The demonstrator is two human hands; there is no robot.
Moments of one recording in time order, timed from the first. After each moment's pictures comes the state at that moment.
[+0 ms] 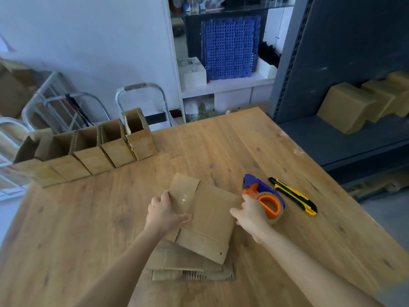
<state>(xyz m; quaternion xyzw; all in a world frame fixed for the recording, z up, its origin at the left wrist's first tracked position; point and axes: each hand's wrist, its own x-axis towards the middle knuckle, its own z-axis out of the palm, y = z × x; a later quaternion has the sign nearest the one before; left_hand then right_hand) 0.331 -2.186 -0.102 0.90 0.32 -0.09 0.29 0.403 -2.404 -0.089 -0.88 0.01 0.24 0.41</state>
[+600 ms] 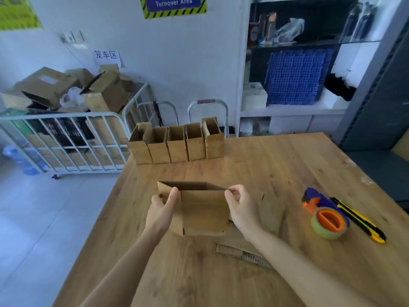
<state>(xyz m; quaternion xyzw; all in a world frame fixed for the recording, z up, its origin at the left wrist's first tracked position) 0.147 -2.107 -0.035 0.71 0.45 0.19 0.50 0.268 -2.272 -0.020 -0.82 -0.19 0.15 0.52</state>
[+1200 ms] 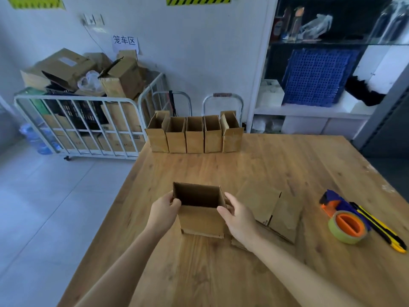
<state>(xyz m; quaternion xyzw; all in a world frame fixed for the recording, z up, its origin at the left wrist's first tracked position) 0.100 -2.079 -0.046 0.80 0.40 0.15 0.42 0.221 -2.243 -0.051 -0.80 -0.30 0.24 0.46</state>
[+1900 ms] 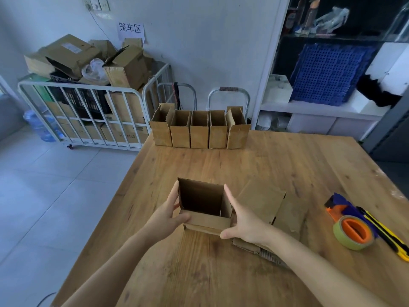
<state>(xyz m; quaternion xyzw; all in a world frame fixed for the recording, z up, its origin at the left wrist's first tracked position) 0.082 -2.067 -0.064 0.81 0.27 0.04 0.52 0.257 -2.249 -0.055 -0.74 -0.44 0.40 0.31</state>
